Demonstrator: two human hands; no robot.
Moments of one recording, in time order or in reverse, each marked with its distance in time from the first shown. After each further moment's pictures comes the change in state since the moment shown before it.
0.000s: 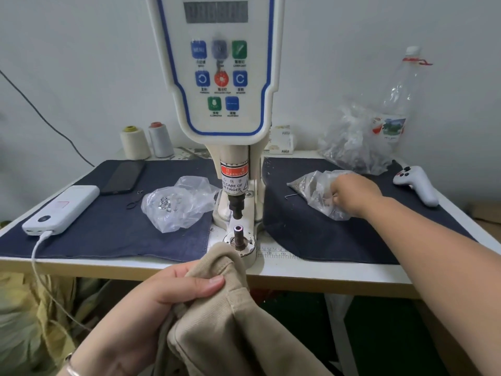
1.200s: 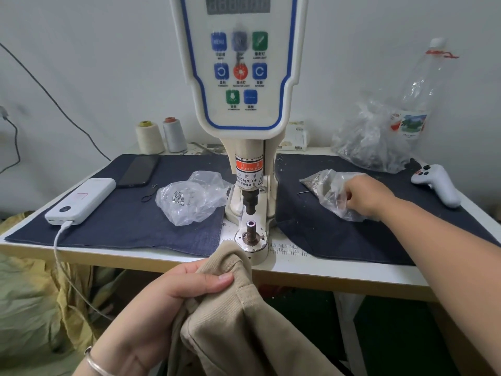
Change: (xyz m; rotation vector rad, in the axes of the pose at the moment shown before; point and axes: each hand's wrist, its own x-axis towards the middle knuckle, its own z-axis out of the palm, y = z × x) left_hand -0.013 -0.008 0.002 -0.093 -0.040 0.001; right_hand 0.003 -0.004 0.009 0.084 -0.062 0.082
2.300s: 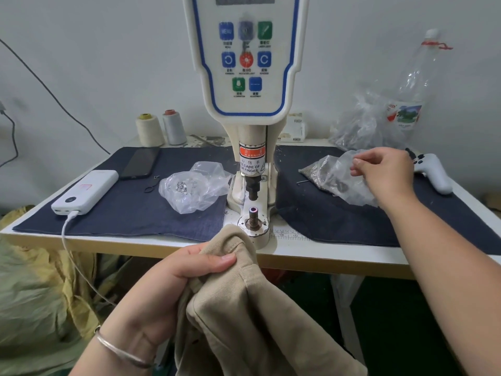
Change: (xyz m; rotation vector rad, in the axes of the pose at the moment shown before) left_hand -0.014 0.005 0.011 -0.061 0.012 0.018; right_hand -0.043 -0.006 -0.009 1.002 0.568 0.119
